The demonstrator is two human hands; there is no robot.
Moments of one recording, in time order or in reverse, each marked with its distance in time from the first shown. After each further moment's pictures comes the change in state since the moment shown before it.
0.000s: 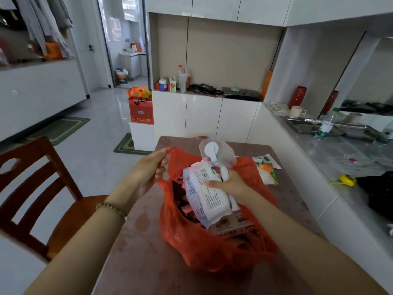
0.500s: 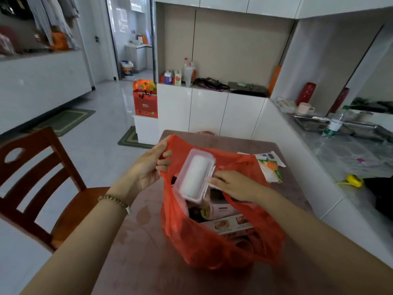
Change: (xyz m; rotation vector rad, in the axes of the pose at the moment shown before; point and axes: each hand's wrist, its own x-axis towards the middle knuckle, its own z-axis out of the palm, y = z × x) left_hand 0.012 -0.004 -0.004 -0.441 -0.156 -0.122; right_hand -0.006 -0.012 -0.008 -0.880 -0.262 -0.305
